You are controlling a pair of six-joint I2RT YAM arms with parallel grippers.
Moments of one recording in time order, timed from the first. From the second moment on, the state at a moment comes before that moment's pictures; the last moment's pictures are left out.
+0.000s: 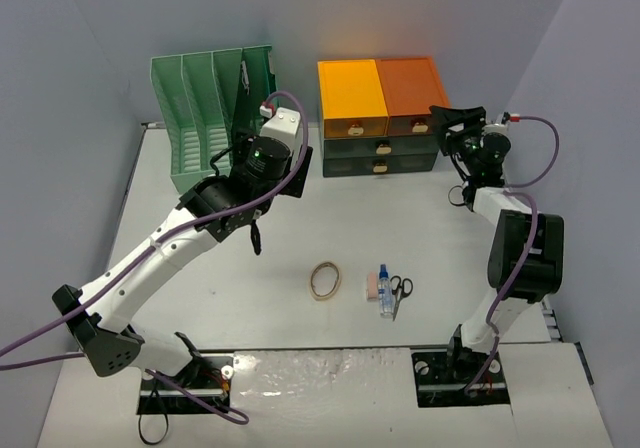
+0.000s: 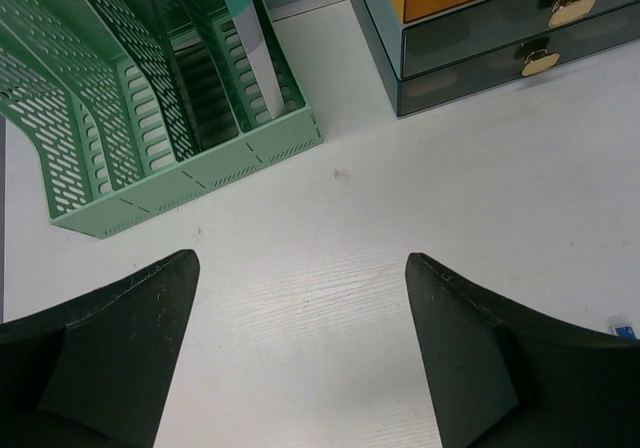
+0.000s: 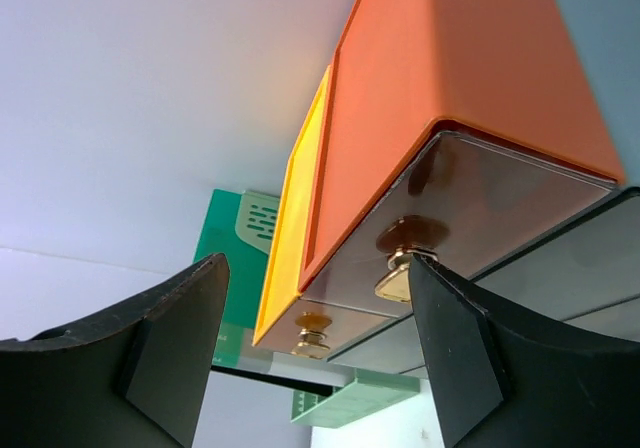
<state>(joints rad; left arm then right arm) -0.81 1.38 1.57 -0.68 -0.57 -0.14 -0.14 1.76 1.03 0.78 -0.38 1.26</state>
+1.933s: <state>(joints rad) -0.81 1.40 1.57 -0.68 -0.57 -0.14 -0.10 1.92 1.06 0.85 -0.42 1.47</state>
